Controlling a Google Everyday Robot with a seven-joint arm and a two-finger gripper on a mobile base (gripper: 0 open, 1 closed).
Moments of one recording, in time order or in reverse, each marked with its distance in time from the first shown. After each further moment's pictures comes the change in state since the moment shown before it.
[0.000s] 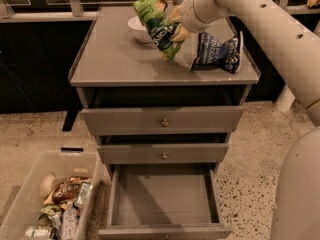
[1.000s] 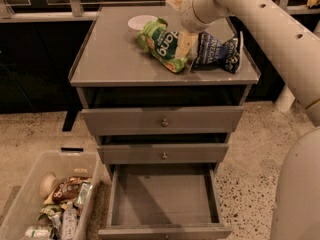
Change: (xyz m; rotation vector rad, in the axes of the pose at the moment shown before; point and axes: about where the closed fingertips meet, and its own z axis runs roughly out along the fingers) arm 0.000 0.000 0.000 0.000 0.000 0.000
